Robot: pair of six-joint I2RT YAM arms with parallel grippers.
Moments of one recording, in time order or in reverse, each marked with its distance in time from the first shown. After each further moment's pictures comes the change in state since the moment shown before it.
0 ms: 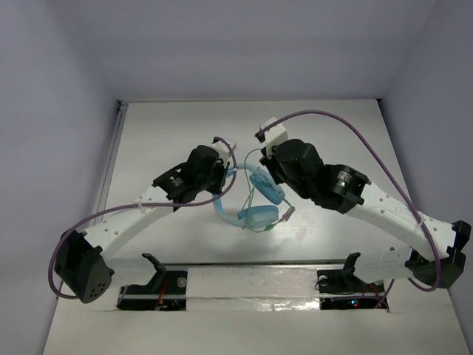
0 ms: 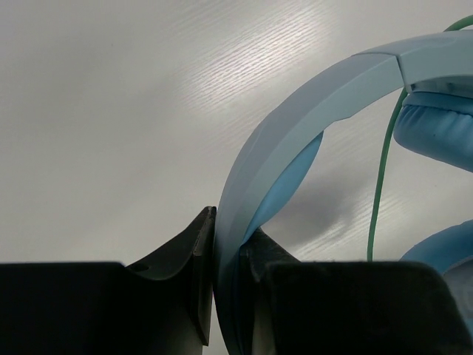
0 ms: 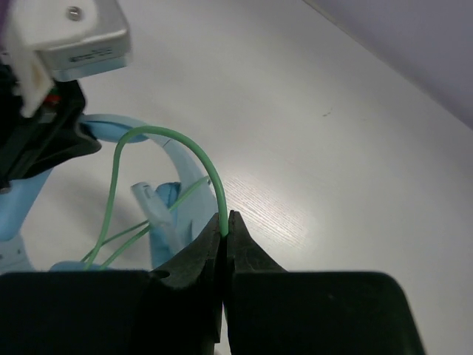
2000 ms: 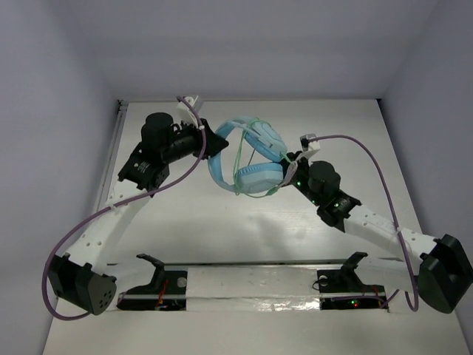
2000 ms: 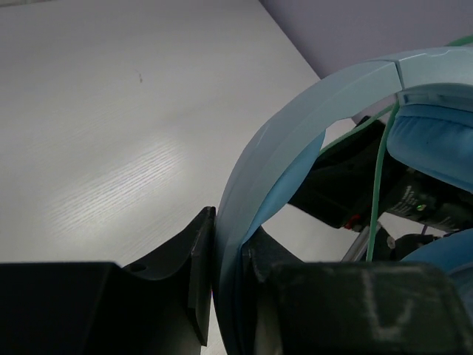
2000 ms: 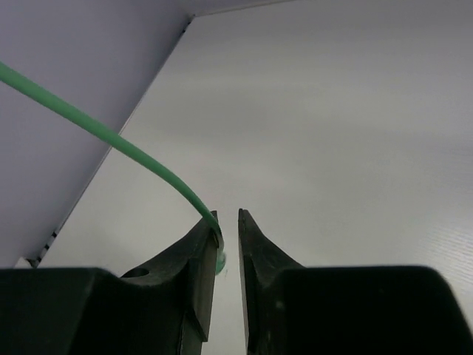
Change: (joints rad) left arm 0.294 -0.077 0.189 0.193 0.550 -0.213; right arm -0.339 -0.168 -0.773 1.004 -0.448 0.512
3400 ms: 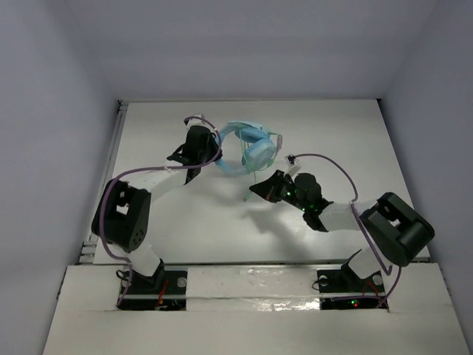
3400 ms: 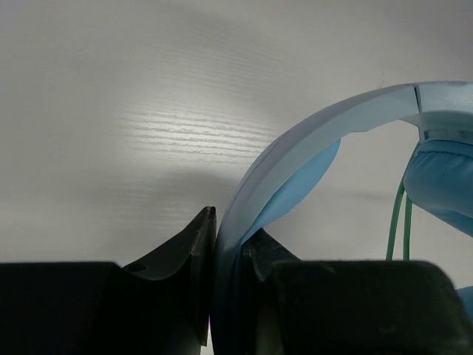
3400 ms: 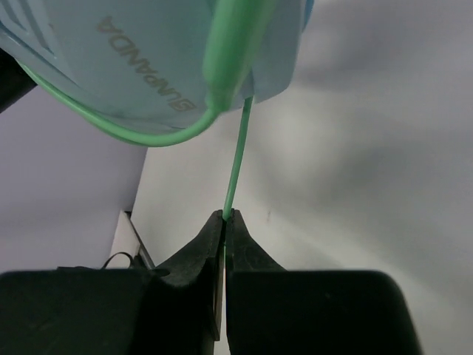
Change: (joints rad) left arm -0.014 0.468 -0.156 0.332 -0.583 -0.292; right arm -0.044 0.404 -0.203 0.521 -0.337 0.426
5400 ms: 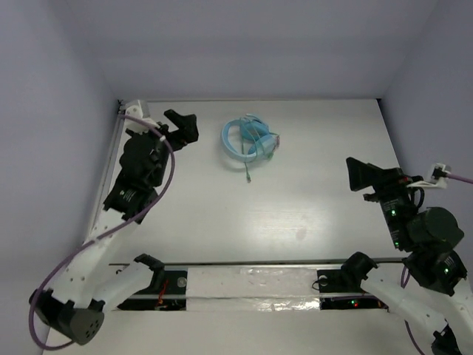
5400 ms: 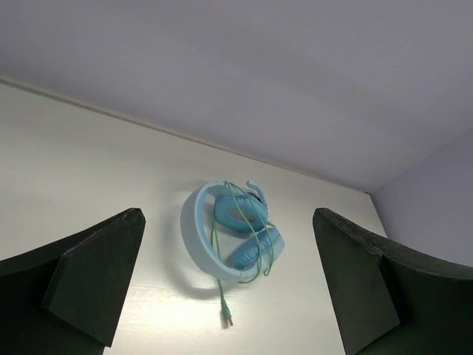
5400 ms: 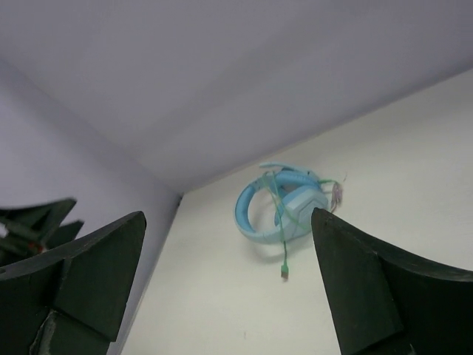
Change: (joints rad) left arm -0.028 -0.664 0.020 -0.125 -0.215 0.149; right arm 0.003 -1.127 0.463 -1.231 0.741 -0.336
